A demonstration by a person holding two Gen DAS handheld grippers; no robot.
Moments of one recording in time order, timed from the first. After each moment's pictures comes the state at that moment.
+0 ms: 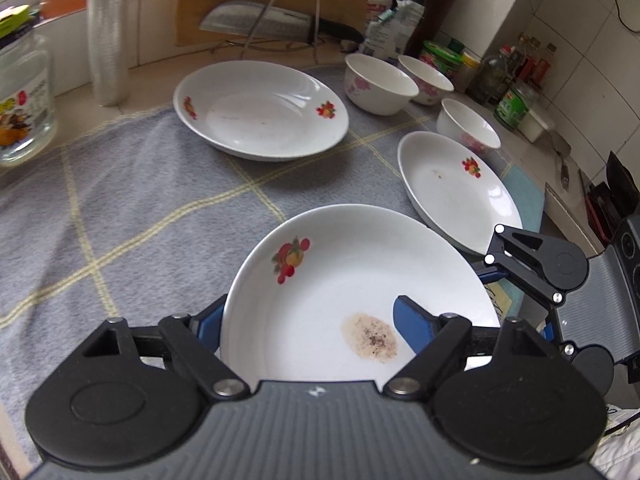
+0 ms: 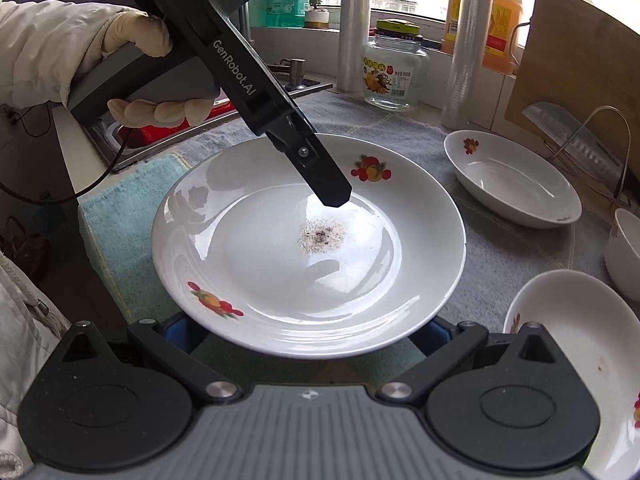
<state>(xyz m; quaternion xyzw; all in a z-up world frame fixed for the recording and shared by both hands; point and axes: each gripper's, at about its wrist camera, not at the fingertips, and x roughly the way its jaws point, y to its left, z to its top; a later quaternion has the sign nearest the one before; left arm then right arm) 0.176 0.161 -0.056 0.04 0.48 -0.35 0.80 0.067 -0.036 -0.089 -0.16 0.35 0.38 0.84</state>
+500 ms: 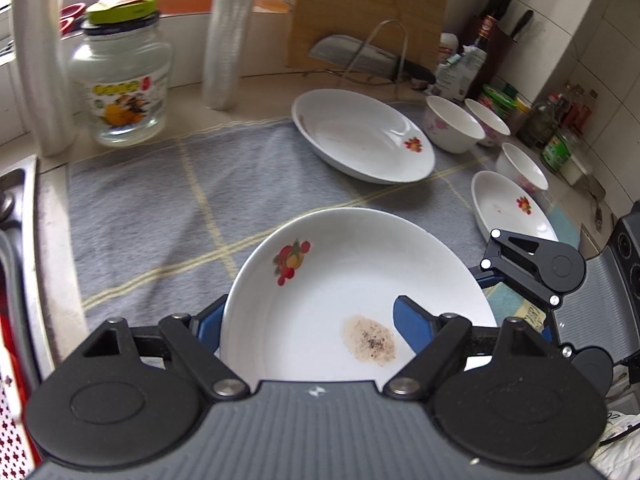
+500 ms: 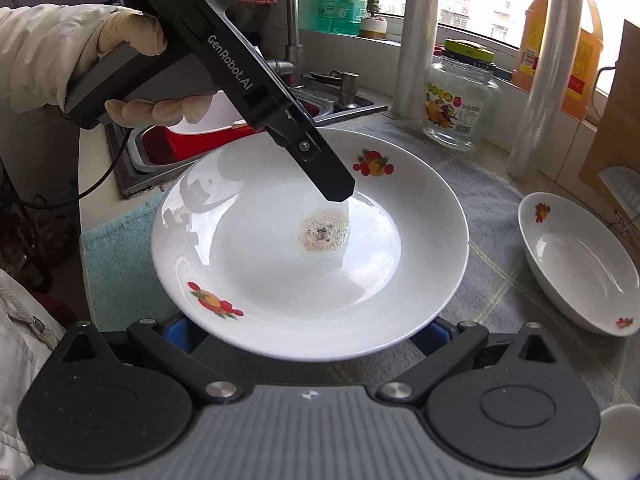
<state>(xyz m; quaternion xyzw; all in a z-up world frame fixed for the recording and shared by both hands) 0.189 0.241 -0.049 0.00 0.46 -0.28 0.84 0.117 0.033 -0.088 -0.19 0.33 0.44 0.81</state>
